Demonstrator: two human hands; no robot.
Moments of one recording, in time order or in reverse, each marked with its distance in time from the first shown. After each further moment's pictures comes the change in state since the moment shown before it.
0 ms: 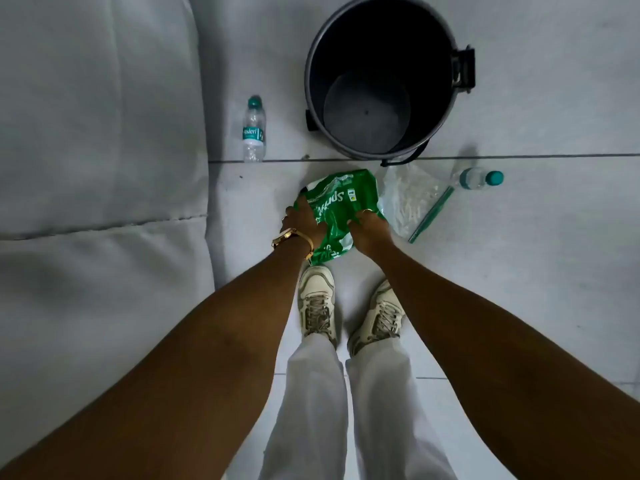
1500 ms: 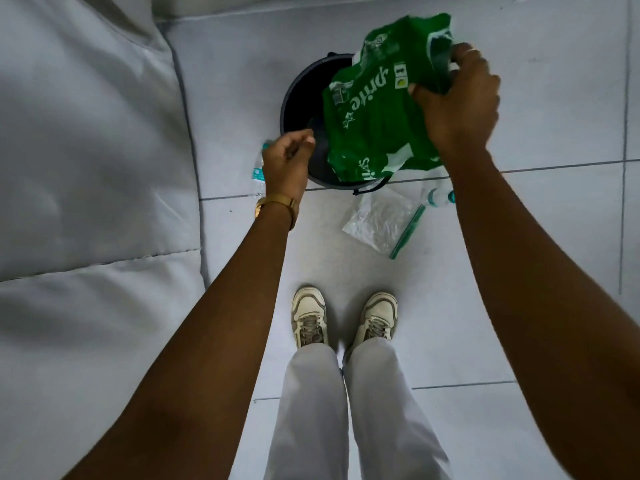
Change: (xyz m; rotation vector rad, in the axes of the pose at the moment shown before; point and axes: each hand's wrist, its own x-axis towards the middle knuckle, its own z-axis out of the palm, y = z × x) left_hand -0.047 0.119 -0.113 -0.895 0.270 0.308; right_hand -0.063 -0.089 -0.228 0.184 0.819 -0.186
